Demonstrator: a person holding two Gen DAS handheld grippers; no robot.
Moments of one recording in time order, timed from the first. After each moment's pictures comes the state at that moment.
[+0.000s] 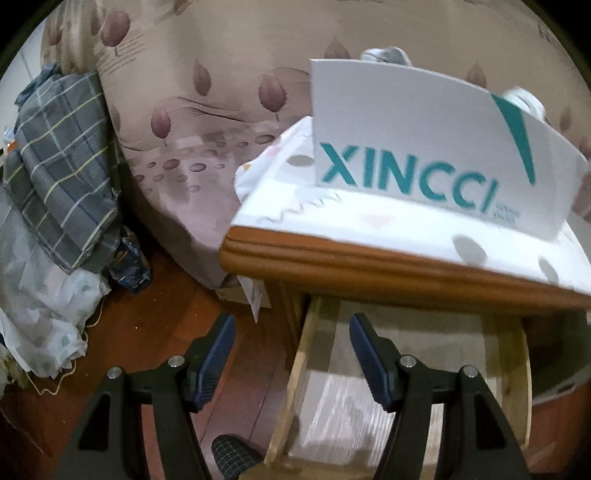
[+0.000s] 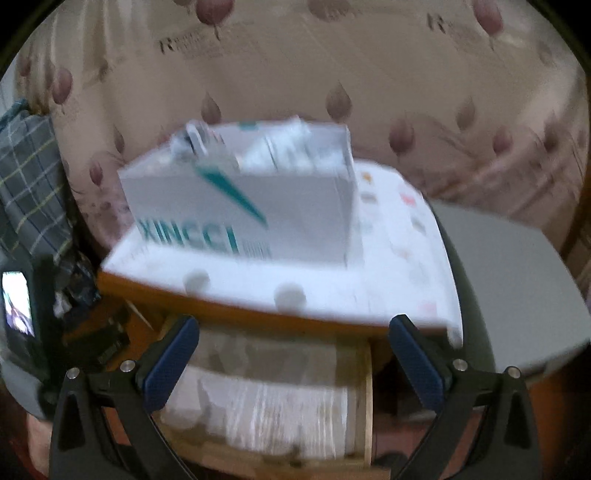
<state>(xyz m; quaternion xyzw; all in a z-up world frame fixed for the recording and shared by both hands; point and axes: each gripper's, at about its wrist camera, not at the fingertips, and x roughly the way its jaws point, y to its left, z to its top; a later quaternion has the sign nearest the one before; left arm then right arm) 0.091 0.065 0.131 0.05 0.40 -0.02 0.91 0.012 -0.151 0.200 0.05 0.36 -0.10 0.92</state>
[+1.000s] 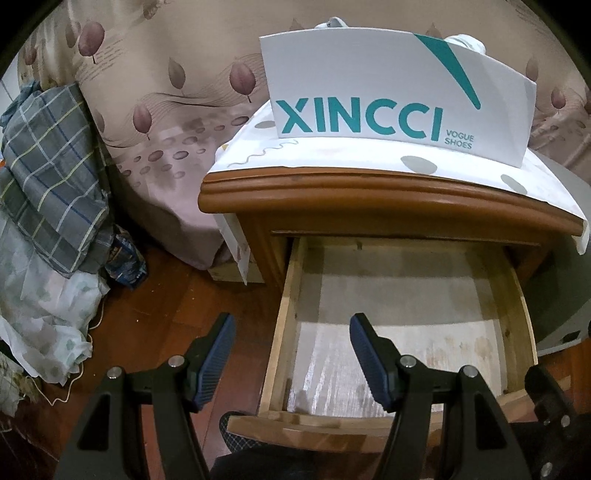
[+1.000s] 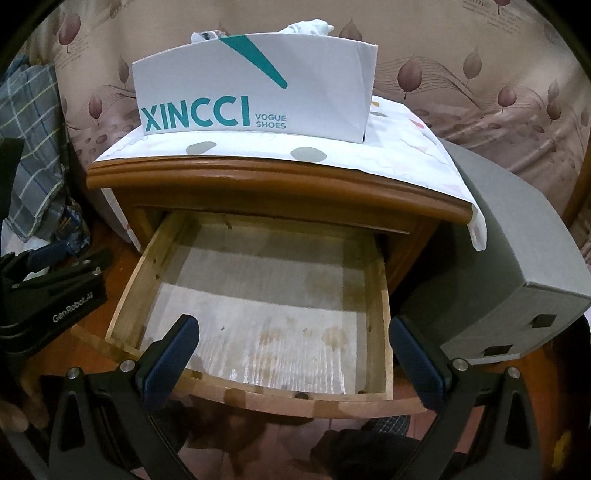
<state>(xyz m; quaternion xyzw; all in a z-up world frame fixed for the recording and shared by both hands) 0.039 0.049 0.111 0.09 0.43 -0.05 0.90 -0.019 -0.115 0.128 0.02 0.42 -0.10 0.90</state>
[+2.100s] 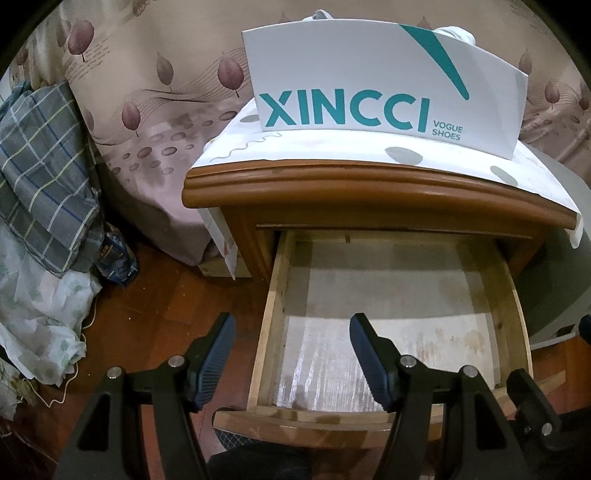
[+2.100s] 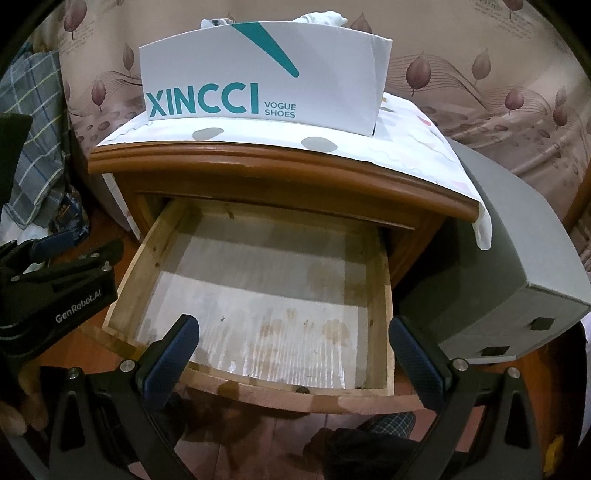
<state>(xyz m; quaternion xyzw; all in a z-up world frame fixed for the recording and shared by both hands) 0.038 0.039 0.108 0.09 0.44 -0.06 0.89 -0.018 -0.110 0.123 0.01 0.44 -0.10 0.89</state>
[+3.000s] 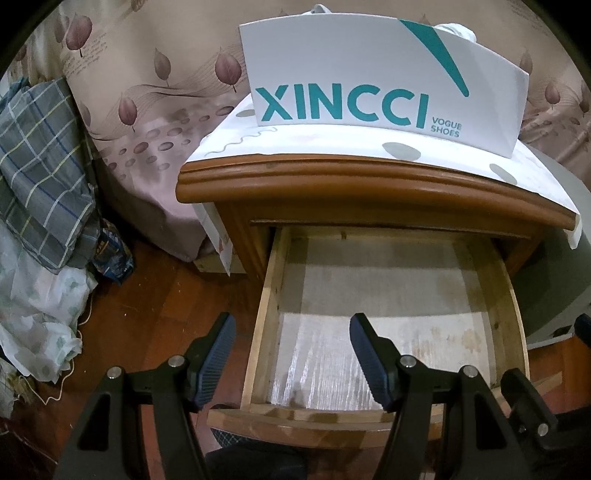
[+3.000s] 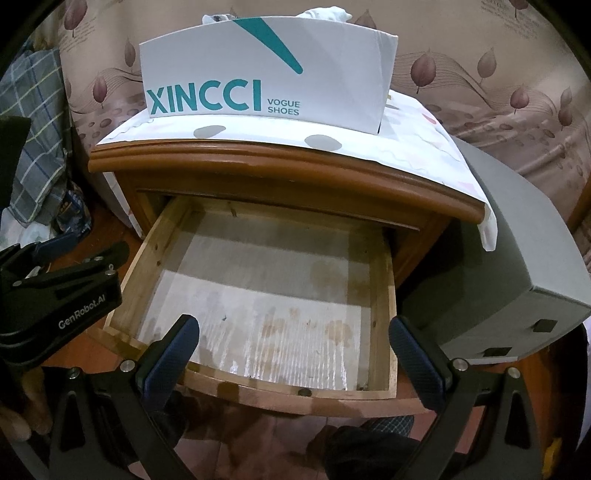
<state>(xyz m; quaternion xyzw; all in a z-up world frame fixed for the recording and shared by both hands) 0.040 0.037 0.105 0.08 0.45 -0.07 0.89 -0.012 -0.110 0.123 0.00 0.45 -0.09 0.89</state>
